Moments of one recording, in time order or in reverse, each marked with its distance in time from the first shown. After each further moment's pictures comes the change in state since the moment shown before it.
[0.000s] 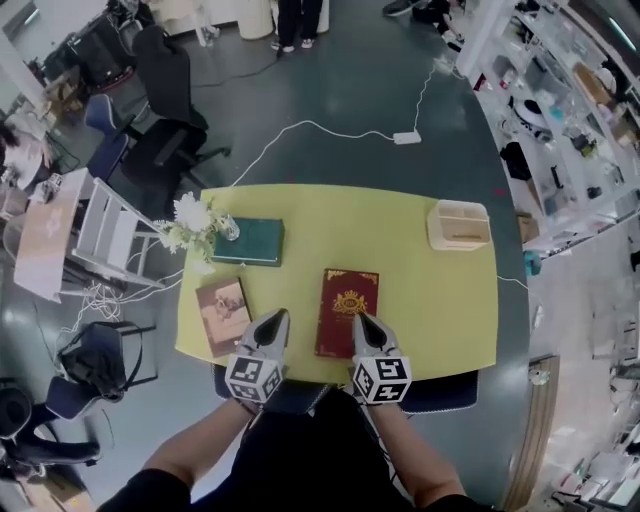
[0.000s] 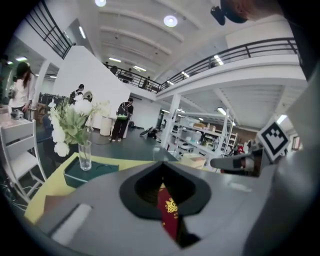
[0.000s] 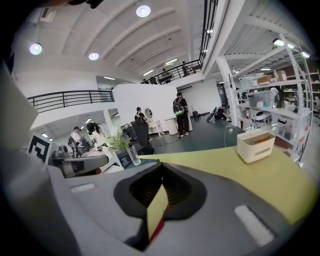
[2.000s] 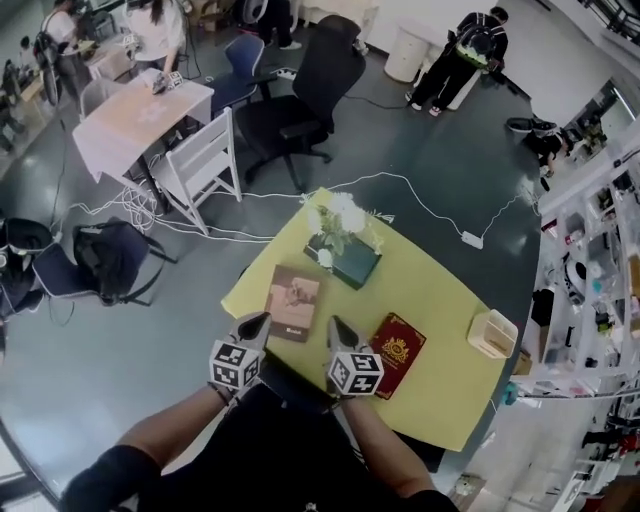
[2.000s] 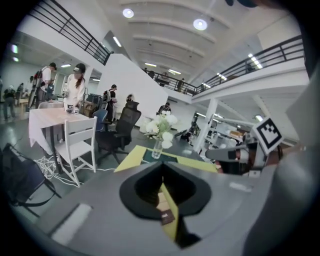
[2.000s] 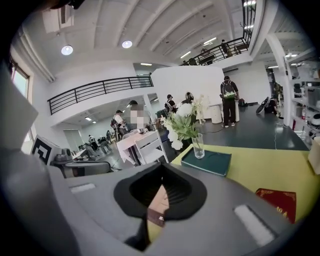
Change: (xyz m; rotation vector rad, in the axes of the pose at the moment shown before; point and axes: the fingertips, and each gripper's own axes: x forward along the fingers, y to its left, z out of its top) left arm -0.224 0.167 -0.029 -0.205 -0.001 0.369; right arm 0.073 0.276 -0.030 -0.187 0.175 0.428
